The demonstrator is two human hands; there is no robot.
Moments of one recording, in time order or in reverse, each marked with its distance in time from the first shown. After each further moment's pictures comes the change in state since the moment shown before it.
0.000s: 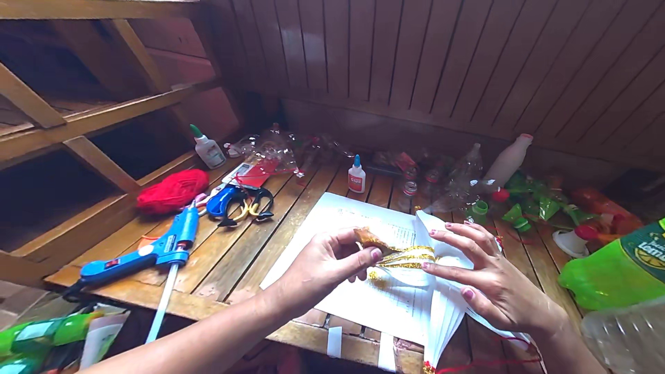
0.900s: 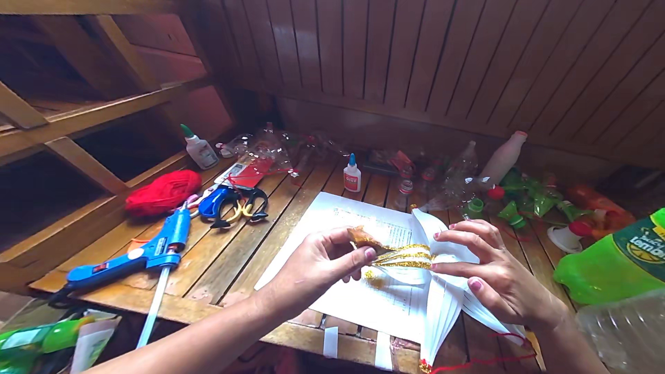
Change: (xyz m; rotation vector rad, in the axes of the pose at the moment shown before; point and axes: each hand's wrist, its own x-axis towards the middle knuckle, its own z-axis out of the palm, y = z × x) left_hand 0.000 -0.001 0.000 -0.014 0.009 0.005; right_hand -0.002 0.004 -0.008 0.033 0.053 0.000
